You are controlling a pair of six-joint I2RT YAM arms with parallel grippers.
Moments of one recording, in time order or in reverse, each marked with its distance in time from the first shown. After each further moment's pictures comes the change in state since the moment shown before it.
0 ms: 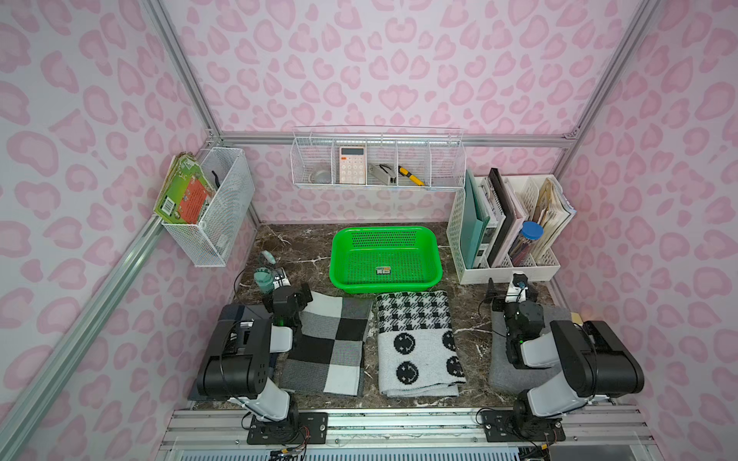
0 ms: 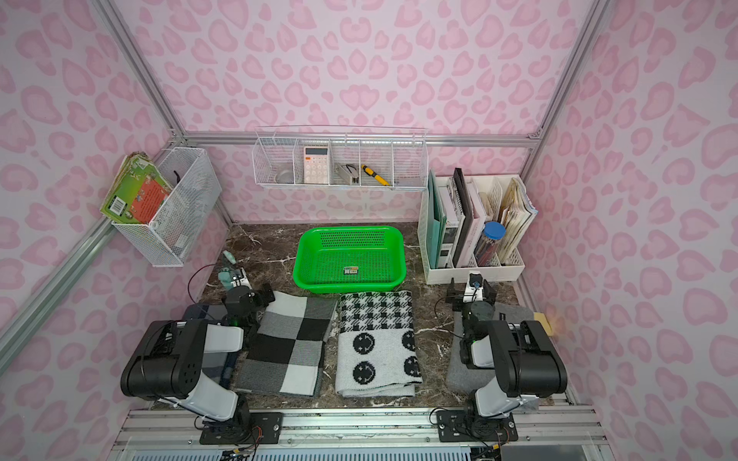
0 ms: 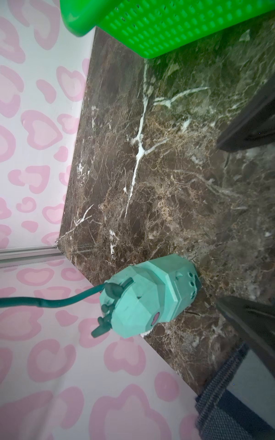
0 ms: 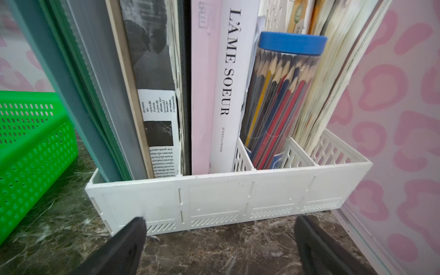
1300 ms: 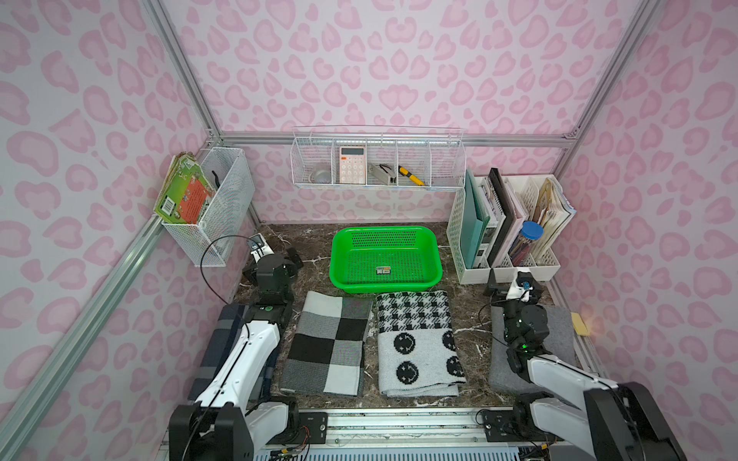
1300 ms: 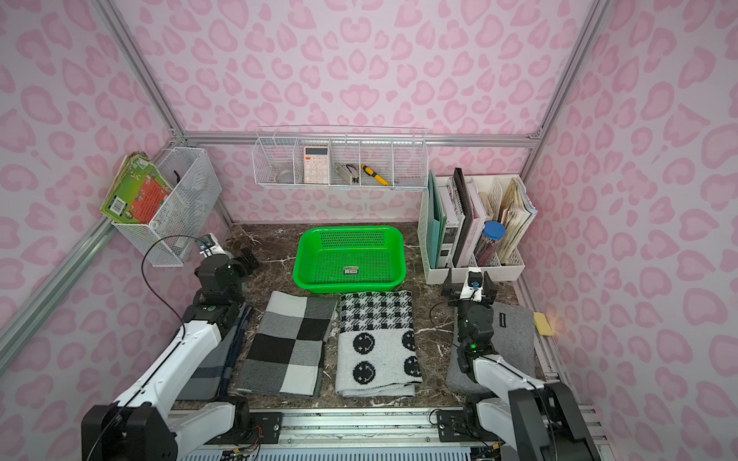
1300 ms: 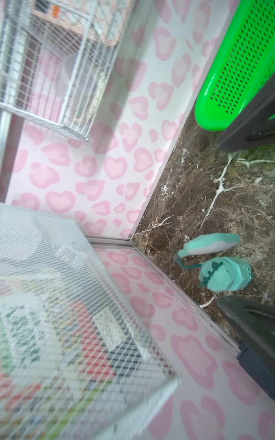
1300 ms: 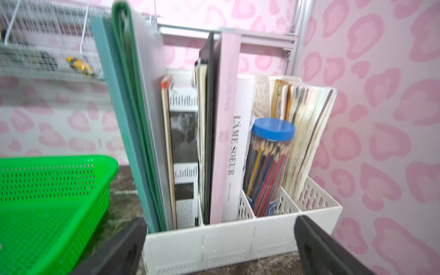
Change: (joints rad) left arm -0.078 -0.513 0.384 -0.795 -0.136 -0.177; right arm 0.164 -0.533 0.030 -0.387 0.191 0.041
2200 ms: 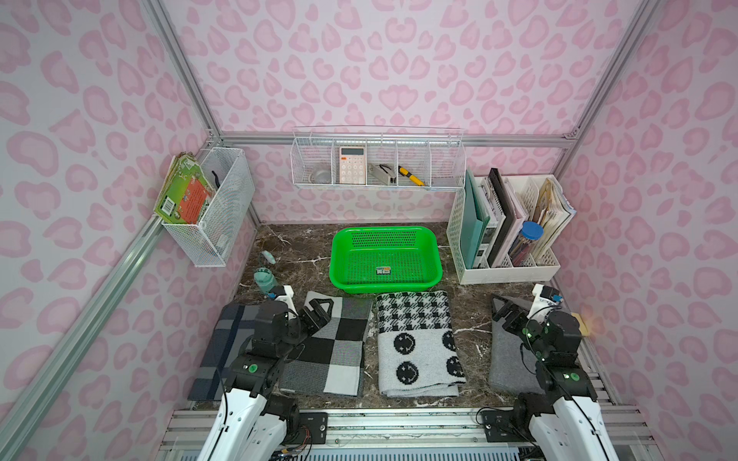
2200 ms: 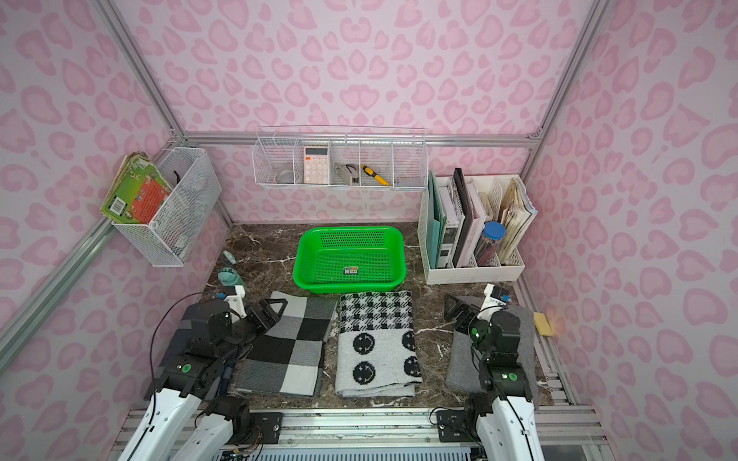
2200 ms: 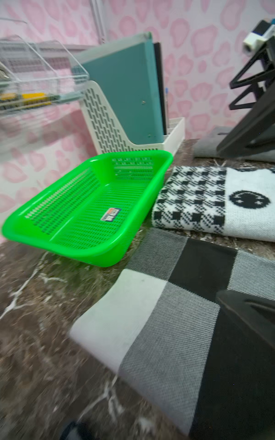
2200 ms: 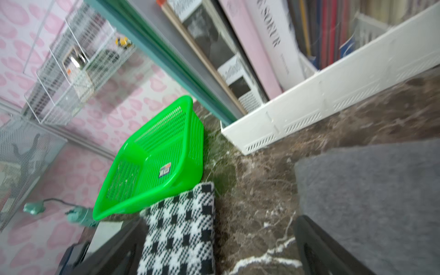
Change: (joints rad) left arm -0.224 -0.457 -0.200 -0.545 0.668 -0.550; right arm -0.161 -0.499 0.145 -1.127 -0.611 0.579
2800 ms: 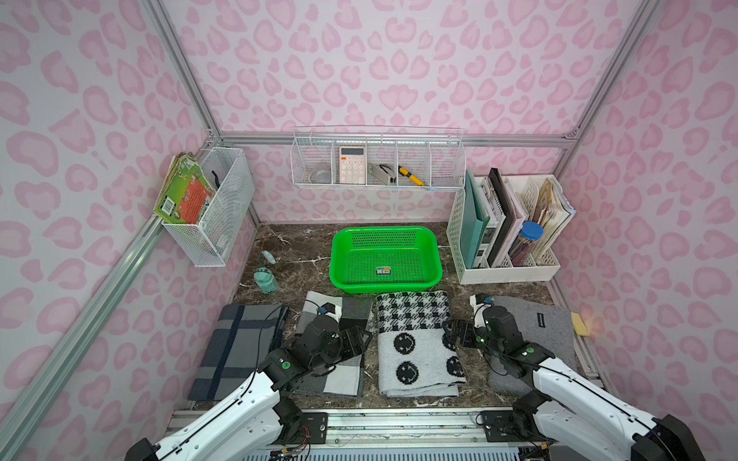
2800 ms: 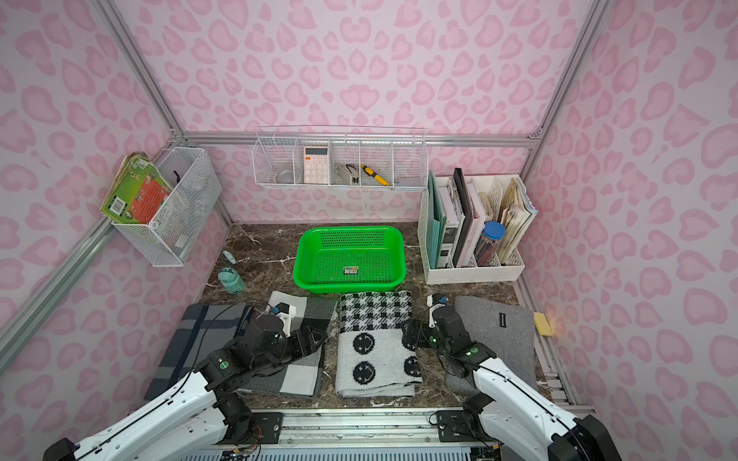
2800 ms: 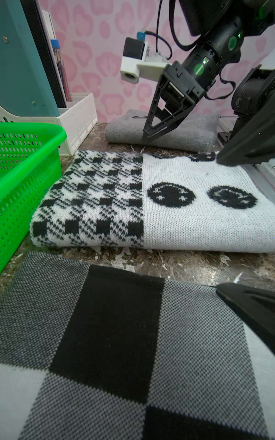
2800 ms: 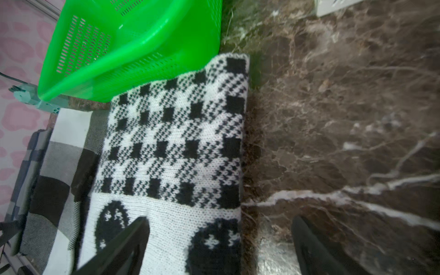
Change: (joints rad) left arm -0.459 0.127 -0.115 0.097 -0.121 -0.173; right arm 0.495 0.392 -0.042 0.119 0.198 0.058
